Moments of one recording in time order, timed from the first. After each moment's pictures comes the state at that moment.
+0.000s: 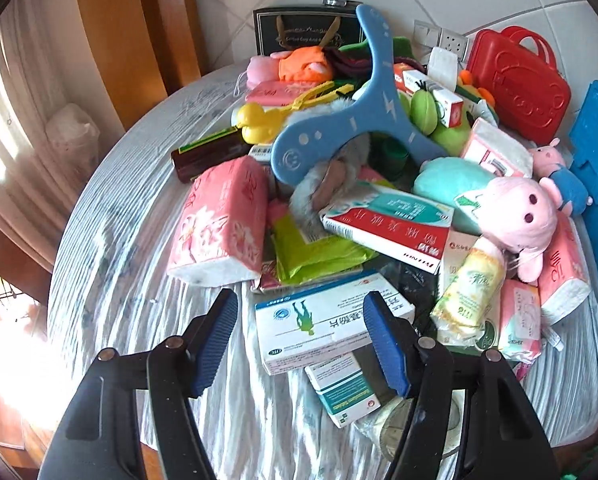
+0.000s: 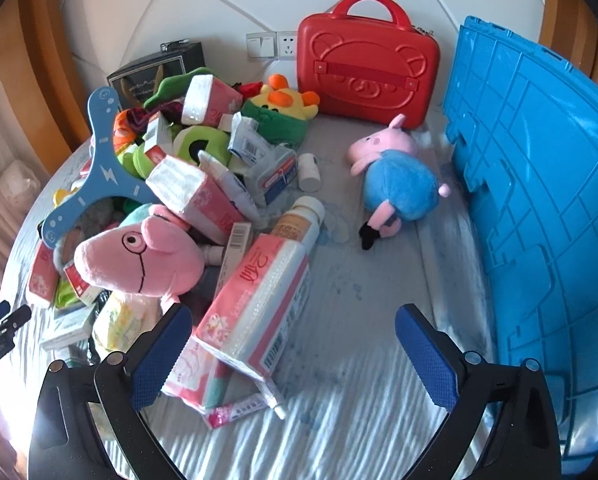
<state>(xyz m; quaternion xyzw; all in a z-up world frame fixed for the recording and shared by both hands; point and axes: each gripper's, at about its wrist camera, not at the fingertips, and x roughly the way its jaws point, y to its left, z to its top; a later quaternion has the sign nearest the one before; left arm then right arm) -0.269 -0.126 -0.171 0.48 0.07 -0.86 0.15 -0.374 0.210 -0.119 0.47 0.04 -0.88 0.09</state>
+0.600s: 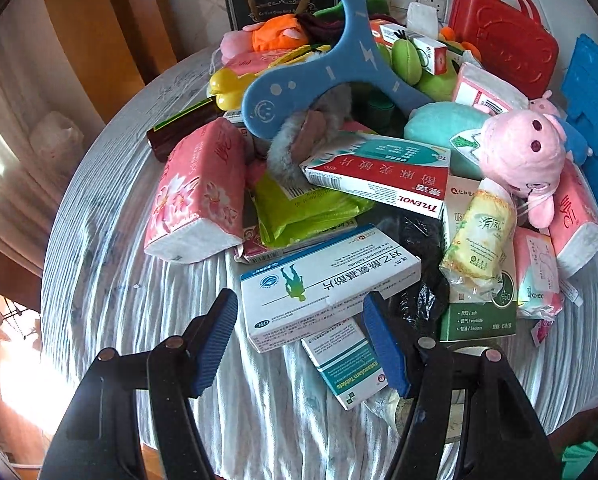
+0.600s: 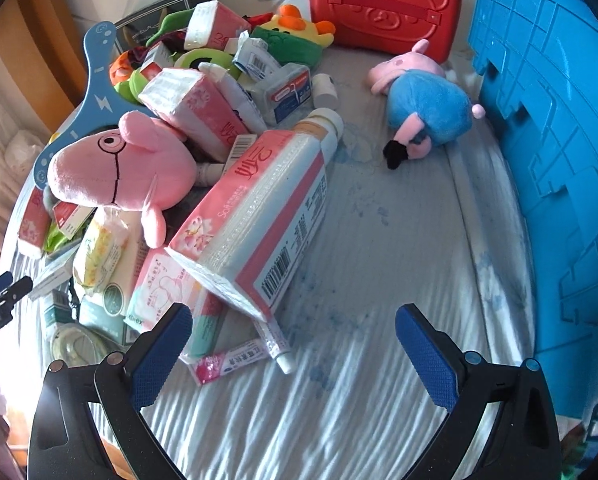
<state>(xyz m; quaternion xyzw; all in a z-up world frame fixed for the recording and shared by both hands) -0.271 -0.113 -0.199 0.51 0.03 -0.85 0.11 -0.358 0.211 -0.182 0.54 0.04 -0.83 0.11</state>
